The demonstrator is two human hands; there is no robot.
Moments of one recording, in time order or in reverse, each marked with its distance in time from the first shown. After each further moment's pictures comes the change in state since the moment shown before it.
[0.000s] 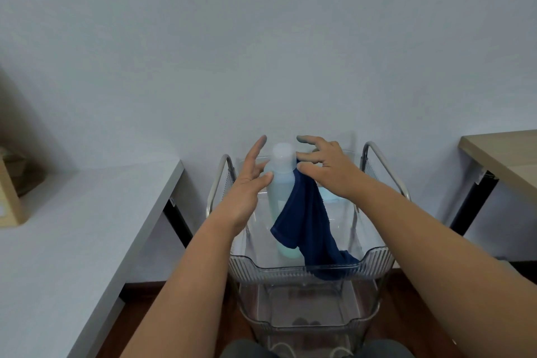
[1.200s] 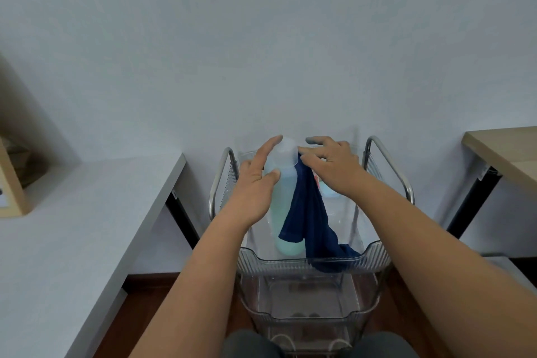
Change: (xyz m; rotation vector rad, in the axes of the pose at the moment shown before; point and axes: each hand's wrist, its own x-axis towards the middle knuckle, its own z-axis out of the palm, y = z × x) left_hand -0.009 0.011 0.011 0.251 0.106 0.019; right_hand -0.005 -0.005 0.007 -0.070 0.037 0.157
